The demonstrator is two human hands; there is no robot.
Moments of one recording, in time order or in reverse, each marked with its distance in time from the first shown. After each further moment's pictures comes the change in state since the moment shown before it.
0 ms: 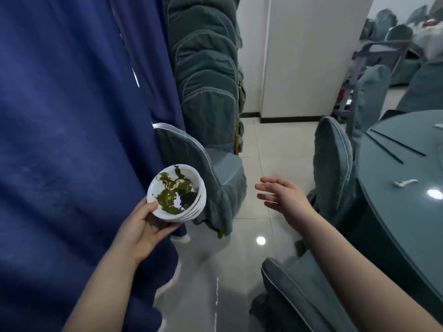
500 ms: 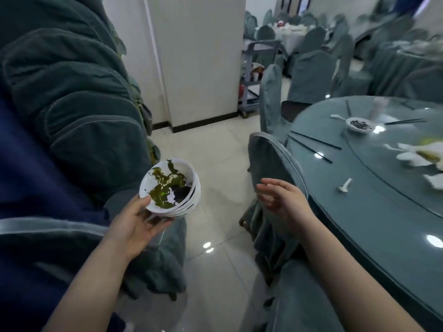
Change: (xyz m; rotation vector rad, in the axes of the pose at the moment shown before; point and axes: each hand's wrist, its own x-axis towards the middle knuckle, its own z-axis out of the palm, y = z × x) left_hand 0.335 0.027 0.211 0.177 -0.441 -0.269; right_hand 0.213 -0.044 -0.091 0.209 0.536 -0.074
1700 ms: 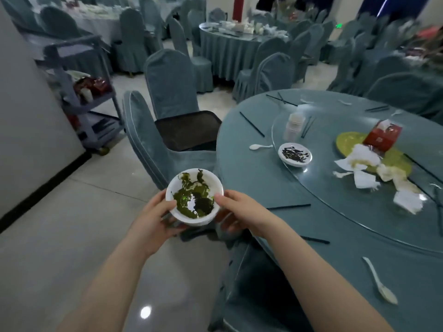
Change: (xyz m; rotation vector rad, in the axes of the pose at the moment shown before) left_hand 0.686 0.062 0.445 0.467 -0.737 -0.401; right_hand 0.585 -0.153 -0.053 -0.274 0.347 0.212
